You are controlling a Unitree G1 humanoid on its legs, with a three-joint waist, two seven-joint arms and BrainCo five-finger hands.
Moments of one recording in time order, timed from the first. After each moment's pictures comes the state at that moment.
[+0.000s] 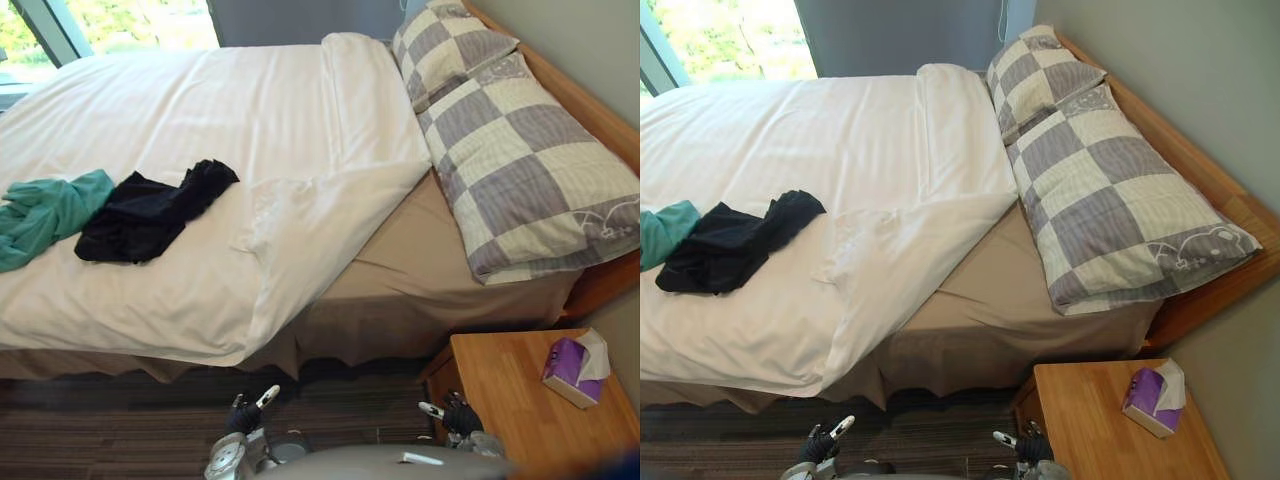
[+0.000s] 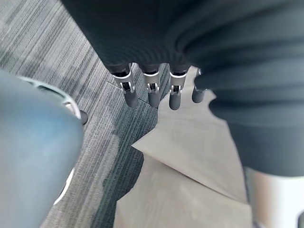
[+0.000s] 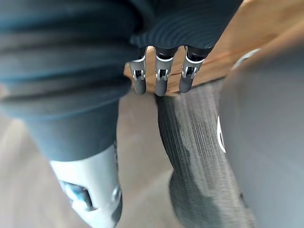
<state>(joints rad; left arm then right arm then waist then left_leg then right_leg) 0.14 0.03 0.24 0.99 -0.19 -0.16 -0.02 0.11 -0.01 -0.23 1.03 0.15 -0.12 0.04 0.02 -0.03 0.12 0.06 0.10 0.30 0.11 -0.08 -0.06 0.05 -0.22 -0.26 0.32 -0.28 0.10</state>
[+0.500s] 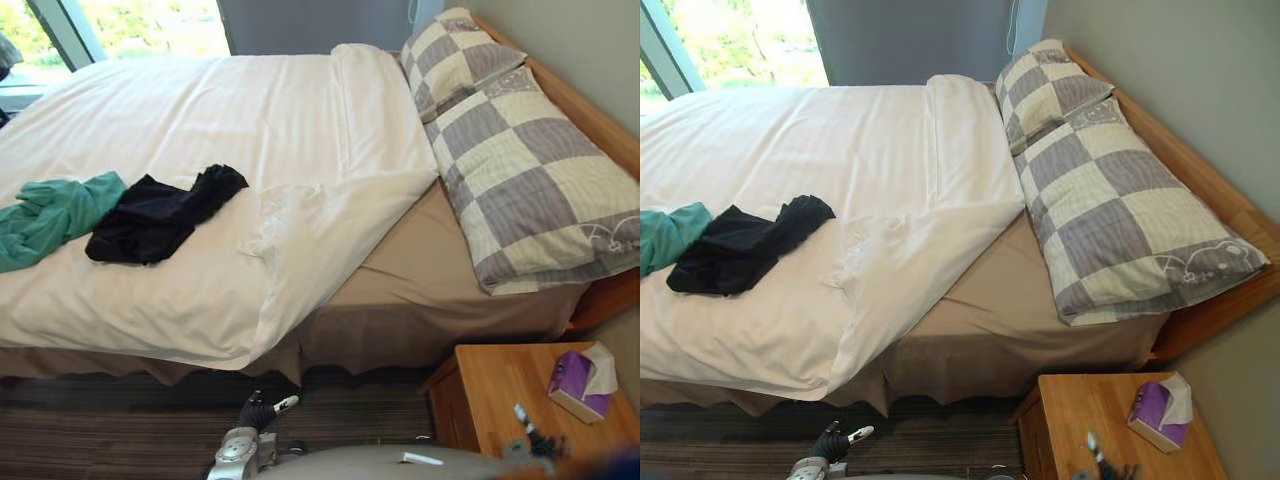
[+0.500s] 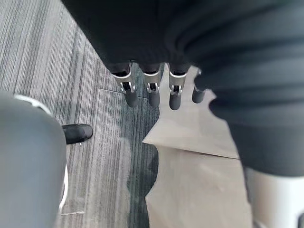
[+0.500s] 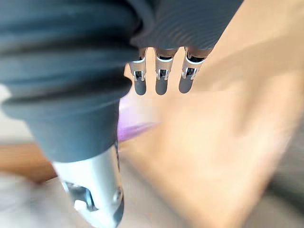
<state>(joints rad) 0.11 0.11 0.03 0.99 -0.06 -0.09 0.06 0.10 -0.06 -0.50 0.76 0.43 -0.35 -0.31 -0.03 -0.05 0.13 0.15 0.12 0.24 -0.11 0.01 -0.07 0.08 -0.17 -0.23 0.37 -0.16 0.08</state>
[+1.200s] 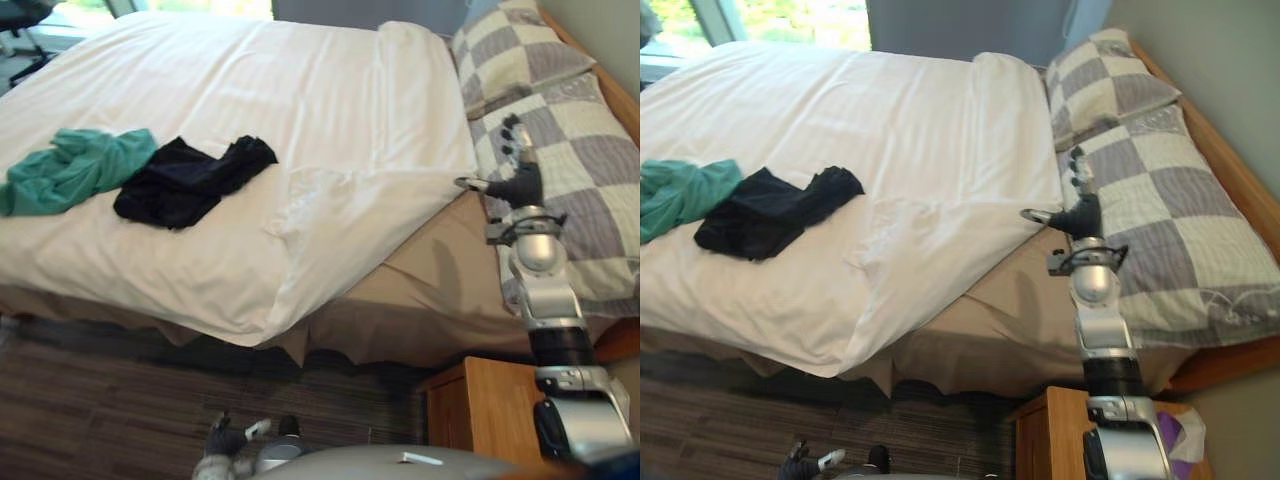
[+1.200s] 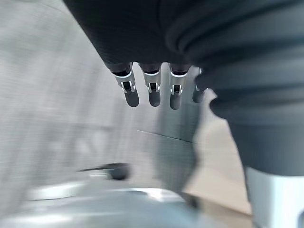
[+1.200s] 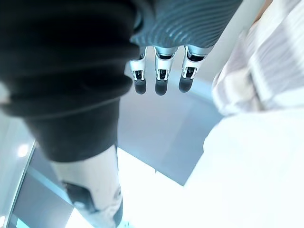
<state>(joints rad) 0.31 0.12 0.12 0.90 0.06 -0.12 0.16 -0.50 -0.35 -0.02 0.24 -0.13 -0.07 -0.10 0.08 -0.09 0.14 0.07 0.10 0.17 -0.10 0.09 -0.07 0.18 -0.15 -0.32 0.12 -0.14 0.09</state>
